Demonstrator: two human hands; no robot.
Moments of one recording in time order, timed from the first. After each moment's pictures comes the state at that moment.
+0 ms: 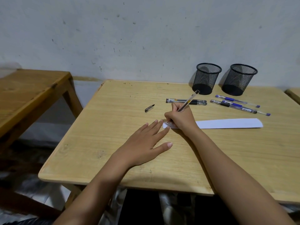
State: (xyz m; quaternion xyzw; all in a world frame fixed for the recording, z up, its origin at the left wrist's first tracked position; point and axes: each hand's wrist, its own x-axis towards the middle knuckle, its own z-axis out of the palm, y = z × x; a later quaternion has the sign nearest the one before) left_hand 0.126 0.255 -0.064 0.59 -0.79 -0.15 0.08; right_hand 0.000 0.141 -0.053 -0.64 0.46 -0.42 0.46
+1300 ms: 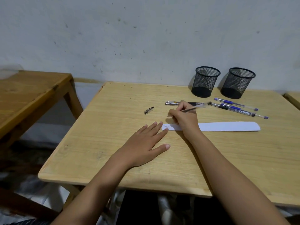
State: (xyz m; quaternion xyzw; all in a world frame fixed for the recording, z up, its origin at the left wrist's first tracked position) left_hand 0.126 0.254 -0.066 0.59 -0.79 -0.13 0.10; right_hand -0.010 0.149 -0.045 -0.56 0.44 -0.50 0.49
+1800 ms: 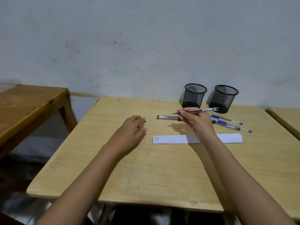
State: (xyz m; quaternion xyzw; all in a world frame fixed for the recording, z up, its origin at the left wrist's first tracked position) left_hand 0.155 0.204 -0.045 0.66 -0.69 -0.11 0.29; right_hand -0.071 0.132 -0.005 -0.47 0.37 -0.52 0.61
